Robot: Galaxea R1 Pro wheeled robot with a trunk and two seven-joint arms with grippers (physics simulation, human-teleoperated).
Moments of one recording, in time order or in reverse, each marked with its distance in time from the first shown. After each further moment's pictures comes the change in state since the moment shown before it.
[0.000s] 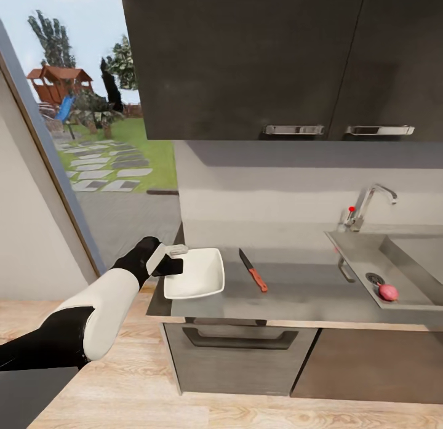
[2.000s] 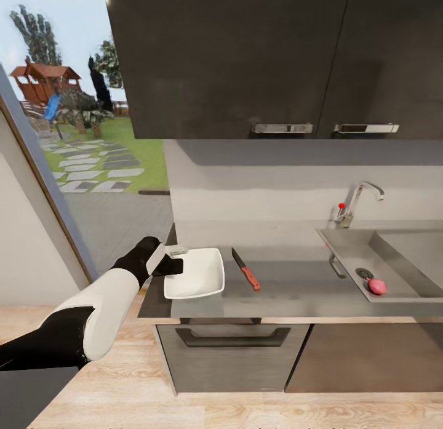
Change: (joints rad) left arm 0.000 0.000 0.000 0.000 0.000 0.000 -0.001; right arm 0.000 0.000 -0.001 0.000 -0.001 0.001 0.001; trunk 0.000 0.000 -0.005
